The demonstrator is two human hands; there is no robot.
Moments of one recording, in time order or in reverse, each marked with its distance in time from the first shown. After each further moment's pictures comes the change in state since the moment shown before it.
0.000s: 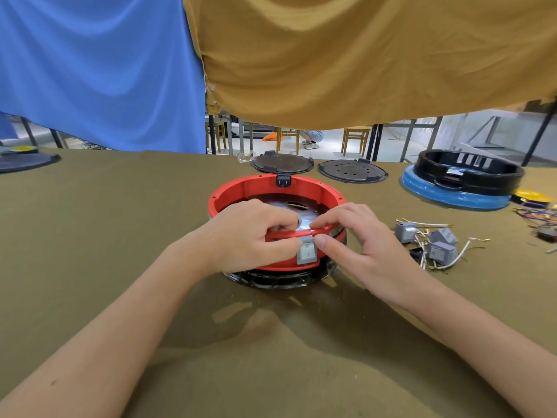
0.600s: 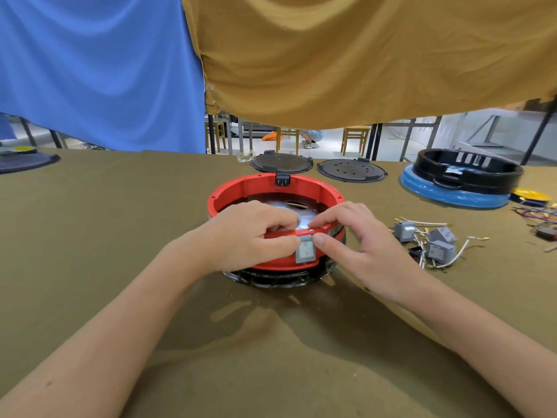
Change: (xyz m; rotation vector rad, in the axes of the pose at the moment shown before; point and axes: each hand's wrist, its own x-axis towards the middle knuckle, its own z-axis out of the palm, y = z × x) left_hand 0.000 0.004 -0.003 -0.044 -0.065 -0.038; right_hand 0.001 -0.002 0.000 0.019 -0.015 0.025
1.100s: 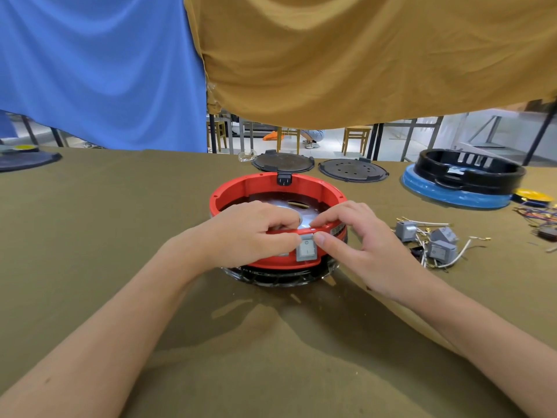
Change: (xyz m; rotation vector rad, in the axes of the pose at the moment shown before) left_hand -0.001 0.001 -0.004 -0.037 -0.052 -0.047; right_hand 0.002 -0.001 0.000 -0.007 -0.008 0.025
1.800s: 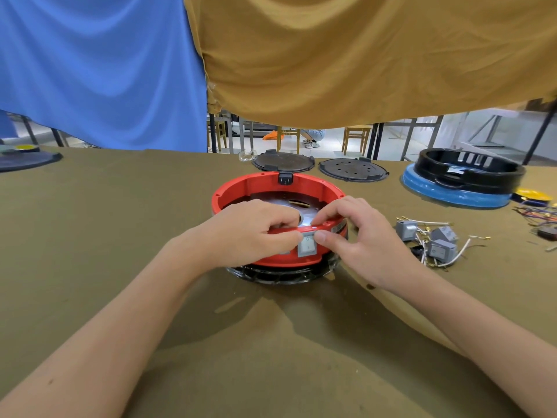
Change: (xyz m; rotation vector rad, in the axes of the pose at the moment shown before) left_hand 0.002 -0.005 0.004 -0.004 0.053 -0.008; right_hand 0.008 0.000 0.004 -0.038 0.063 0.022
